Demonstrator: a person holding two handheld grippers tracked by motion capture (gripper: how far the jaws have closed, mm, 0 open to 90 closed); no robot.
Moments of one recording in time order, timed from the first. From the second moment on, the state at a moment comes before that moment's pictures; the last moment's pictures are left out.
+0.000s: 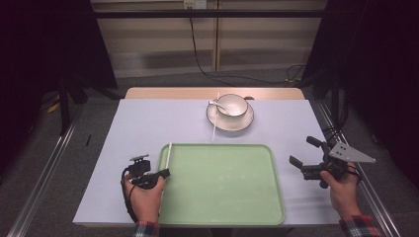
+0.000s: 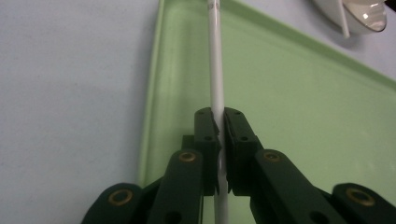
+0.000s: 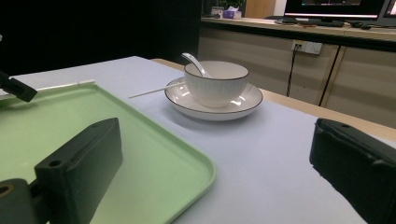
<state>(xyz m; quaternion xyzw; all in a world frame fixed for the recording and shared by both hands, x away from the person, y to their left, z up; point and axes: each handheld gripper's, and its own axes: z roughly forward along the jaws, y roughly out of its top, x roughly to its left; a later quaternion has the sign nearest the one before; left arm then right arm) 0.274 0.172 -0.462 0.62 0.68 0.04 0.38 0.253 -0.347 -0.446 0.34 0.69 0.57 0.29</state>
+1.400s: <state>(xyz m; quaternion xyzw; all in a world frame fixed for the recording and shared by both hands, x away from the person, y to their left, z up) 0.276 0.176 -0.468 0.61 0.70 0.07 0.36 0.253 -0.348 -0.445 0.34 0.69 0.57 0.29</state>
